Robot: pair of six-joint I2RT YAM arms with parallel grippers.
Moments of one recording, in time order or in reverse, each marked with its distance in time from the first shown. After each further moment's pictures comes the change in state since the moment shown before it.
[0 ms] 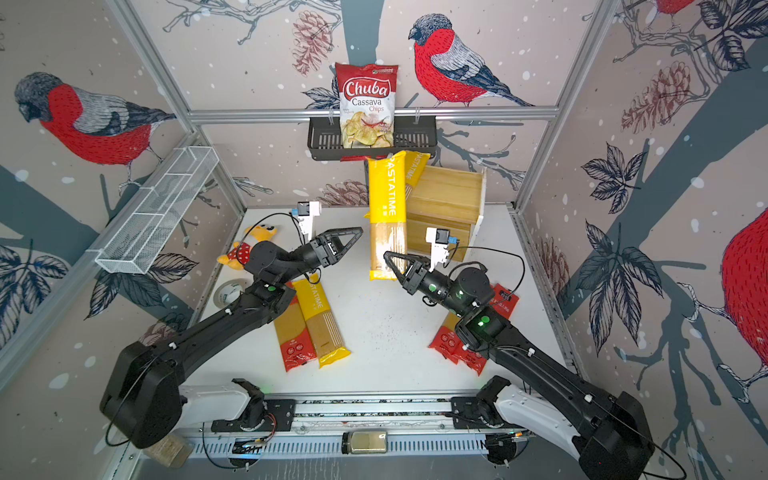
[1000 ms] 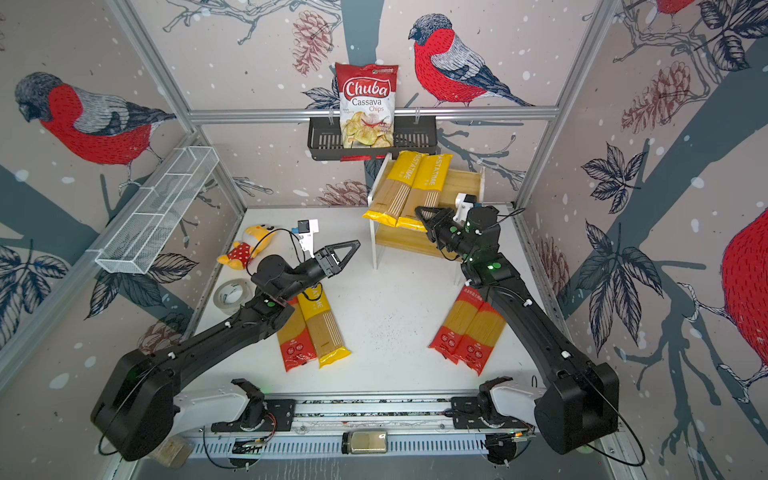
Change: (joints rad) left arm -0.032 -0.045 -0.144 -0.076 -0.202 0.009; right arm -0.361 0.288 0.336 -0.325 -0.103 0.450
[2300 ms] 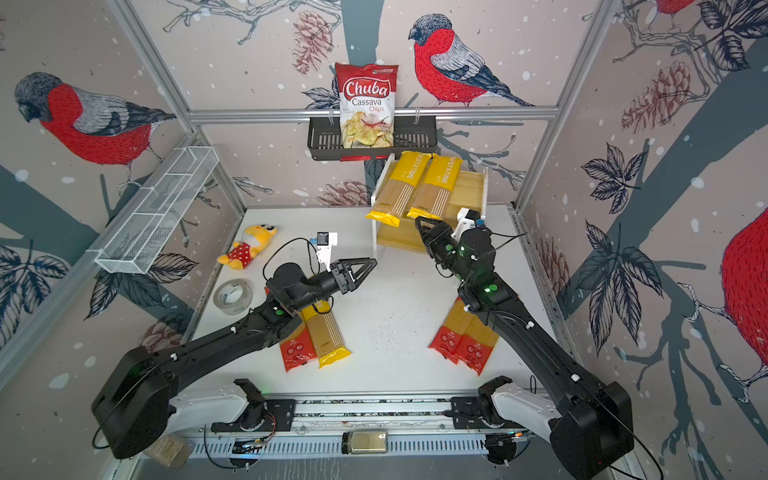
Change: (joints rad) left arm -0.143 -0.001 -0.017 -0.098 -0.061 0.135; right arm 0.106 -0.130 -0.148 0.031 0.236 -0.072
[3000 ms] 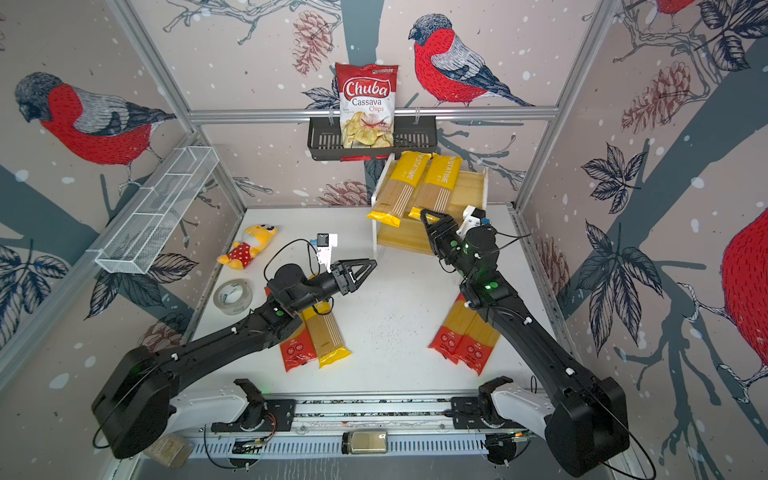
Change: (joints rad) left arm -0.002 -0.003 -0.014 0.000 -0.017 0.014; right arm -0.042 0.039 -0.007 0.089 -0.001 0.059
